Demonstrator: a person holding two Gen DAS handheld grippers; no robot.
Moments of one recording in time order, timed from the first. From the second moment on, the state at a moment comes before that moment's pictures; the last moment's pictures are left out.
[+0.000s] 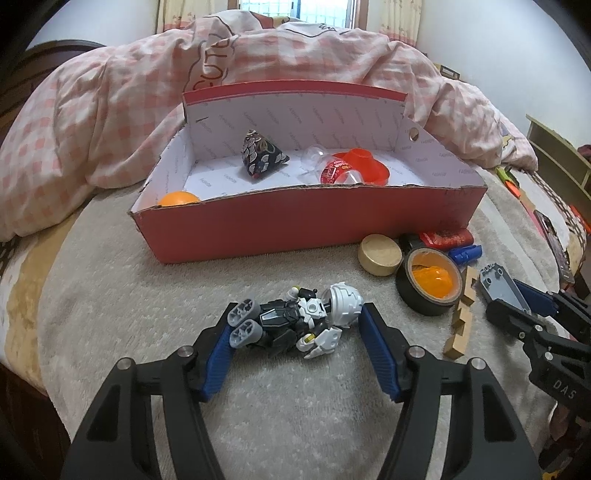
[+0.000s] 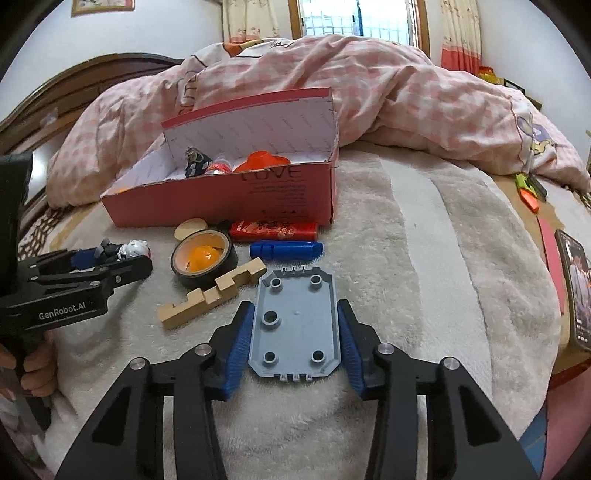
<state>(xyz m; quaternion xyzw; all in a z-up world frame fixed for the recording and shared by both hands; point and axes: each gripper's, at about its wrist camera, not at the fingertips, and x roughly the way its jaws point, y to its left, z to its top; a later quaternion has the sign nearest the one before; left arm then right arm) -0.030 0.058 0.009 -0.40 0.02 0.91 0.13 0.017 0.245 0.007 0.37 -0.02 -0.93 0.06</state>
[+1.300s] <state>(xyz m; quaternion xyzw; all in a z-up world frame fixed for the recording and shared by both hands) -0.022 0.043 0.064 -0.35 -0.01 0.93 0.13 0.011 0.219 0.046 0.32 -0.03 -0.94 0.14</state>
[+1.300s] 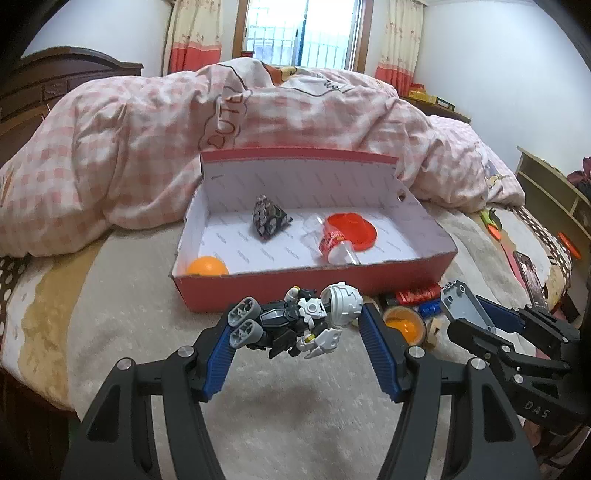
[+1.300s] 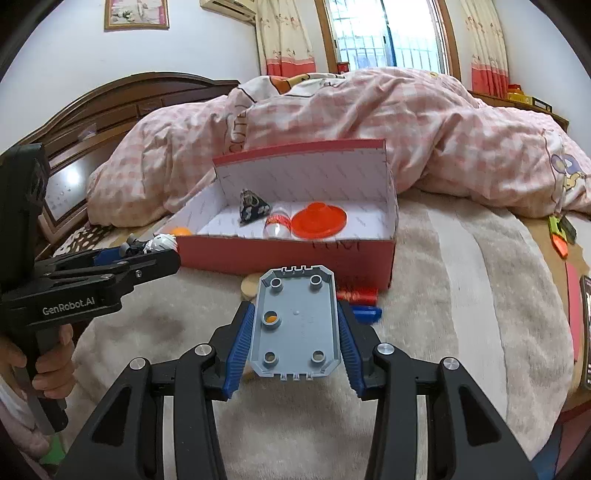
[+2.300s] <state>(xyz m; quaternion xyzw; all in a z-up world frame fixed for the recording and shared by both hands) -0.135 0.046 0.064 -0.36 0.00 0.93 0.06 -0.028 0.209 0.063 0.30 -0.02 -0.94 0.15</state>
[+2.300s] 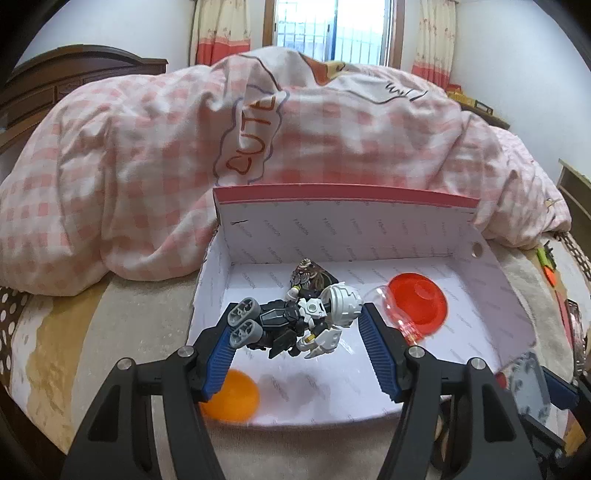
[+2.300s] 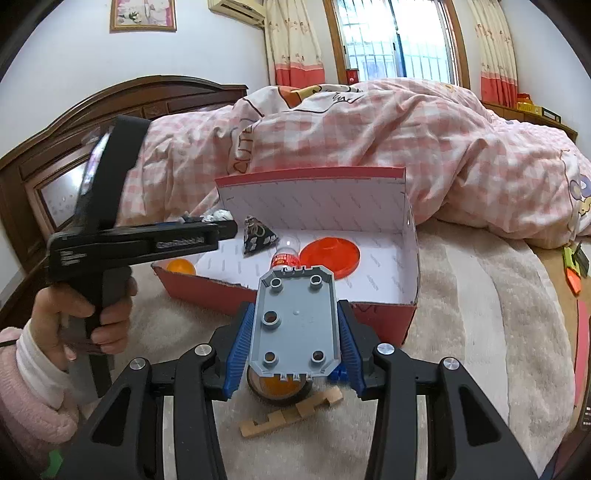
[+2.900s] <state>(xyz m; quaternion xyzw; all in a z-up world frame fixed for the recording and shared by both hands) -0.171 0.052 0.028 -0.40 0.01 0.91 0.03 -0.034 0.213 0.051 0.32 -0.04 -0.93 0.15</state>
